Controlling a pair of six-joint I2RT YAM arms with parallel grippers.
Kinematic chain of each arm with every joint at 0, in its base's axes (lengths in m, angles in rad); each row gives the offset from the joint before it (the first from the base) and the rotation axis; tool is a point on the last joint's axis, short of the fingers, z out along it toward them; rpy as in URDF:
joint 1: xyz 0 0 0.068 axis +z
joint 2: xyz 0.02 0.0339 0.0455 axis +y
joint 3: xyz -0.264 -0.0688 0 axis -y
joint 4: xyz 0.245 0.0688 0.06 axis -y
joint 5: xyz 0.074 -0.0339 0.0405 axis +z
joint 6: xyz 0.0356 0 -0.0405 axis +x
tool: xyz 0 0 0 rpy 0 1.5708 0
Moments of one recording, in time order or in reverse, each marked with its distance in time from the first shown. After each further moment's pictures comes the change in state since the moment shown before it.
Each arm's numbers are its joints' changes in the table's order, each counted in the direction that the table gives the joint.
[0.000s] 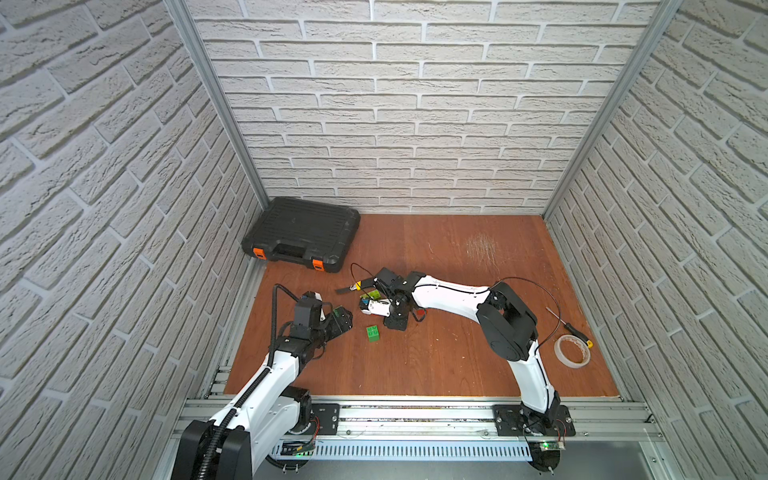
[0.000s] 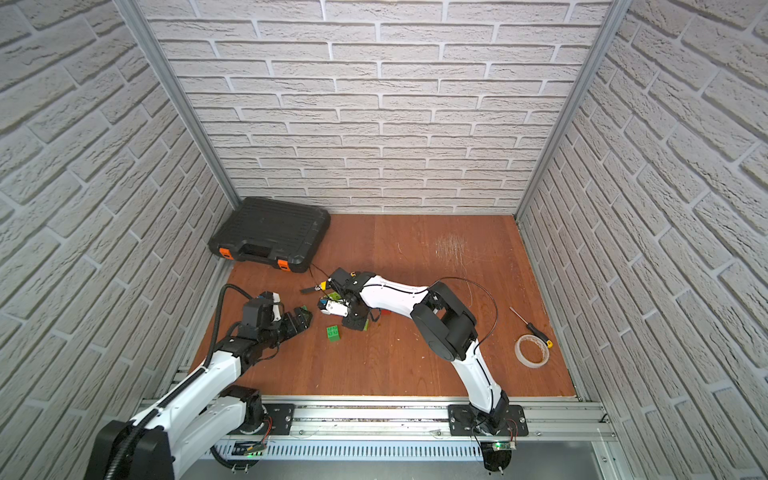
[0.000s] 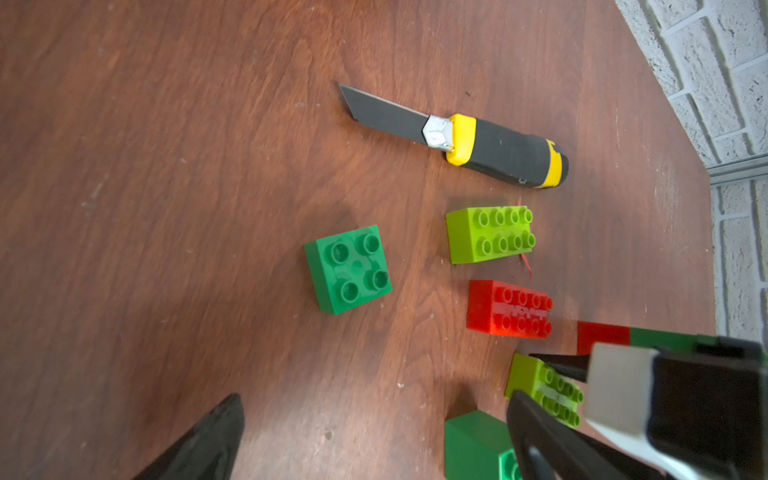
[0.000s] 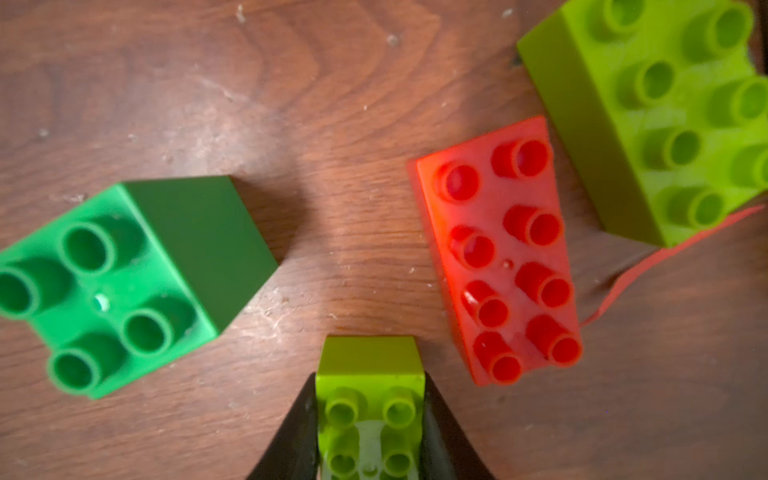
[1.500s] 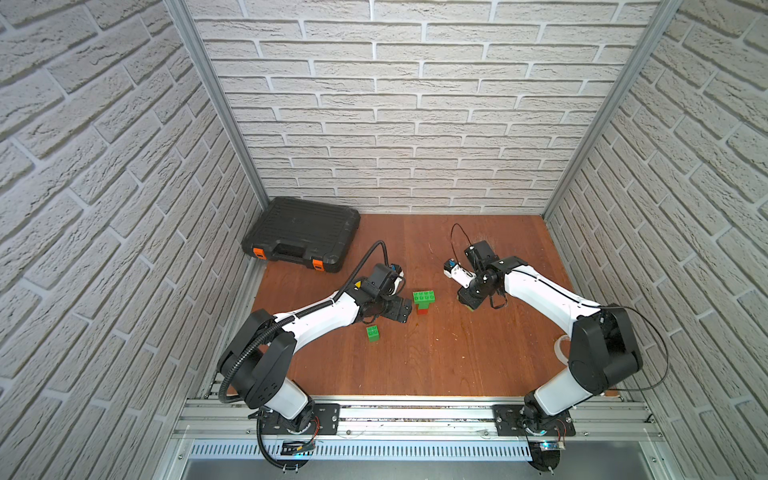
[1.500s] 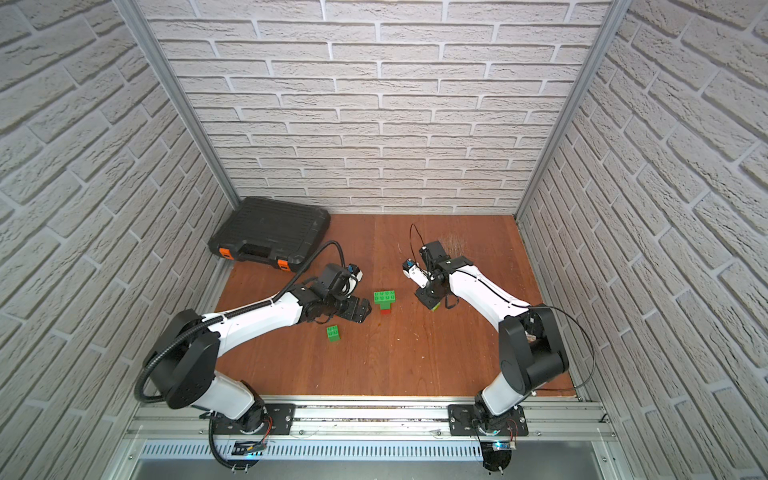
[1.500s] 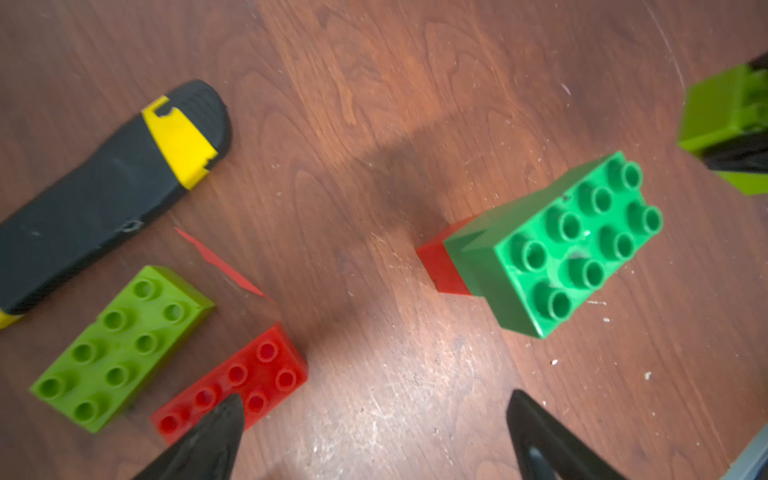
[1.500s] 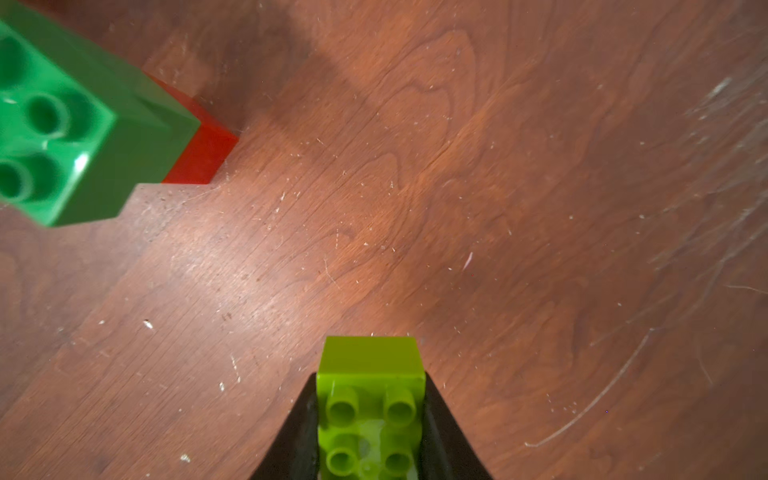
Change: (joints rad) left arm -0.514 0.634 0.607 -0.119 0.091 0.378; right arm -0.512 -0.526 -0.464 0.011 -0.016 0.068
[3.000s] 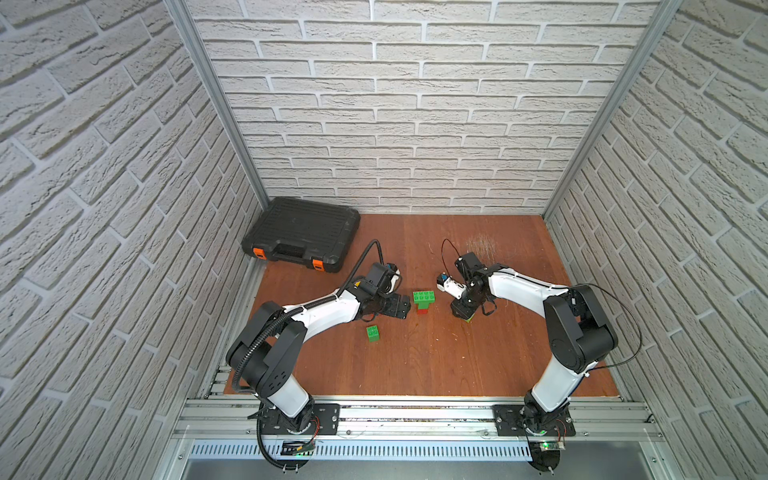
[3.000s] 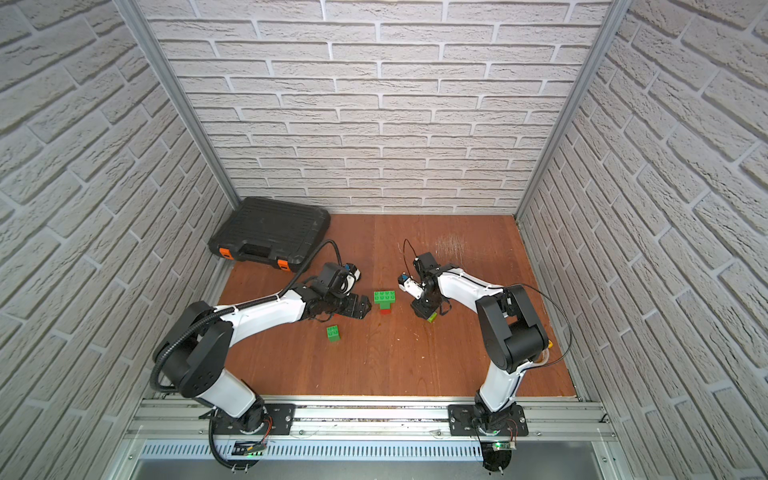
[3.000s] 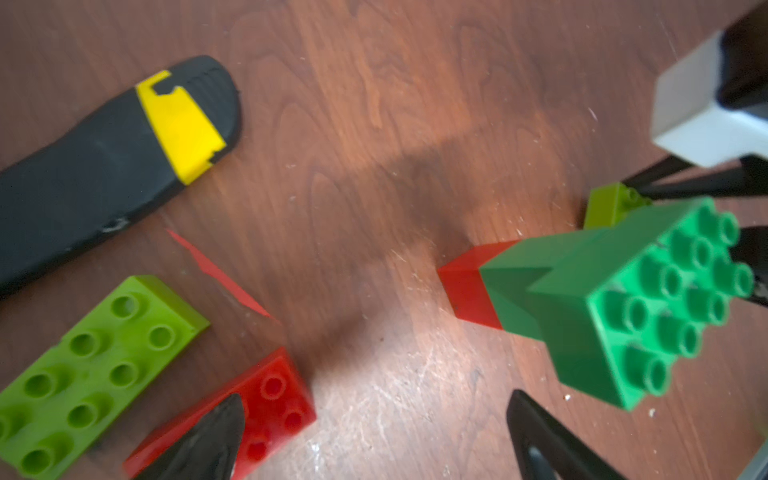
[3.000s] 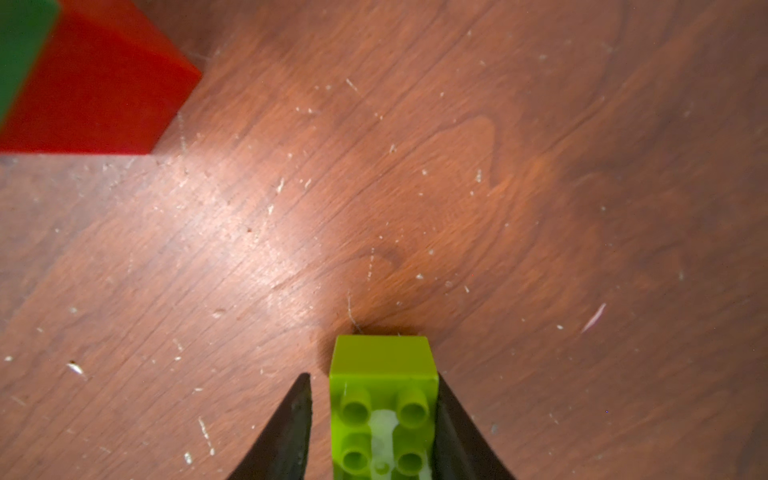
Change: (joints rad) left arm 0.043 0.053 -0.021 0.089 -0.054 -0.040; right arm 0.014 0.138 -0.063 0.089 0.031 -0.030
